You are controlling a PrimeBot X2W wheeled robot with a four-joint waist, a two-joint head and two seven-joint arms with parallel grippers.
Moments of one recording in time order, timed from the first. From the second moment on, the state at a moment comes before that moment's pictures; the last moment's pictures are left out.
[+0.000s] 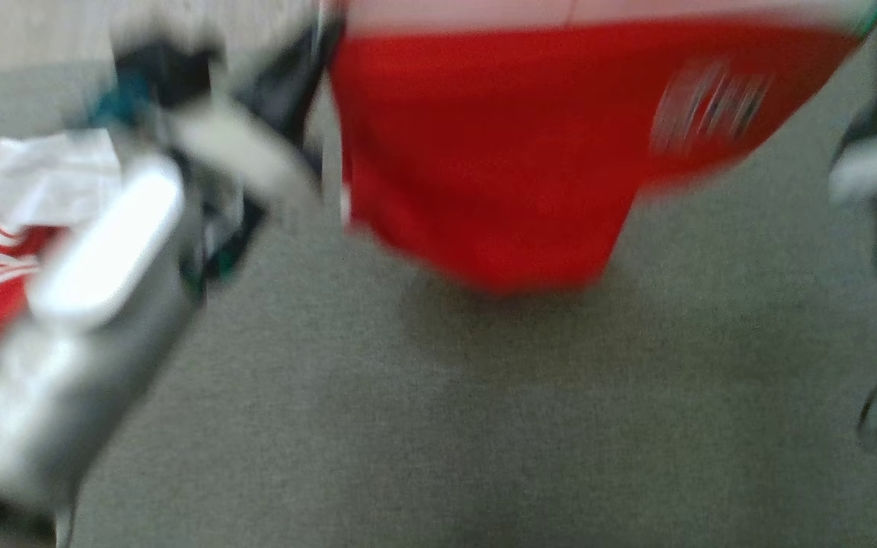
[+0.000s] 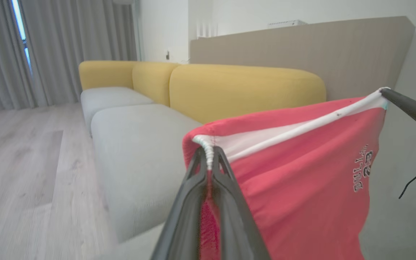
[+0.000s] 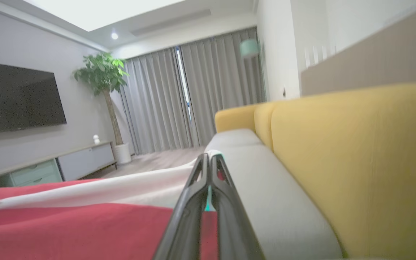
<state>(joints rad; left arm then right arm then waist) -0.84 0.38 -0.77 0.33 -0.79 -0.07 -0.01 -0.53 -0.28 0.06 0.27 0.48 0.13 -0.10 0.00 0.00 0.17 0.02</state>
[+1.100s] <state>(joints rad) -0.69 0.33 -0.90 0.45 -0.78 -0.13 -0.25 -0.33 -0.25 -0.05 0.09 0.45 0.13 -0.07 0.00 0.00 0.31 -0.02</state>
